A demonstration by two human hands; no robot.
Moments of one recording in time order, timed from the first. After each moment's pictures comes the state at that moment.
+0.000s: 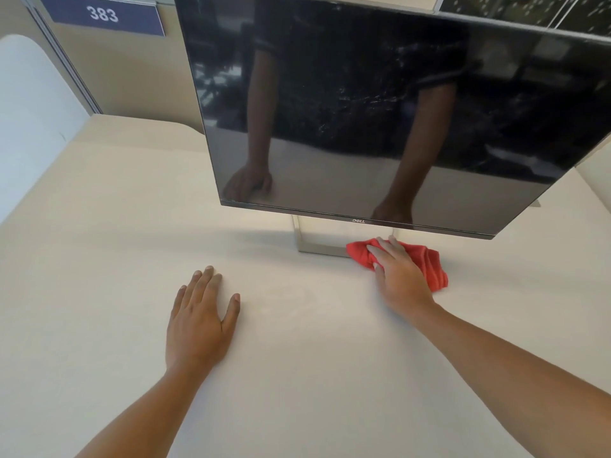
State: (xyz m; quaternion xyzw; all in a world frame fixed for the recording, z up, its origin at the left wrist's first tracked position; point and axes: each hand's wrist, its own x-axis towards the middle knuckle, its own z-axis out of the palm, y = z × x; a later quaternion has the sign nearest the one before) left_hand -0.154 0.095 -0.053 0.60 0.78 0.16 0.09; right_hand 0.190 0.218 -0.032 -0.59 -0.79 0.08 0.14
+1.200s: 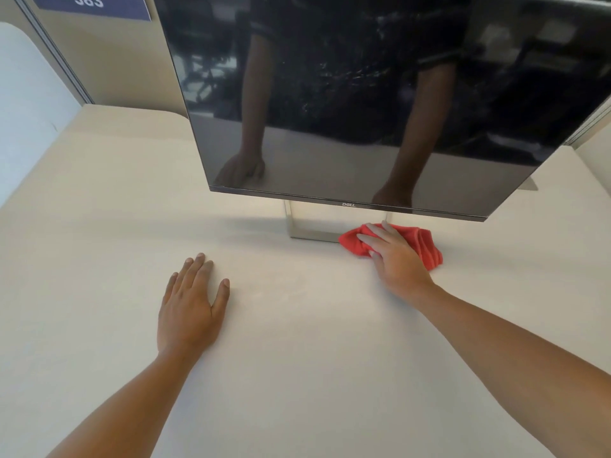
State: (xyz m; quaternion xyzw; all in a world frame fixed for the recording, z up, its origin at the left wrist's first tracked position) left_hand -0.149 0.097 -0.052 0.60 0.78 0.17 0.09; right_hand 0.214 0.225 -0.035 -0.56 -0.81 0.13 0.14
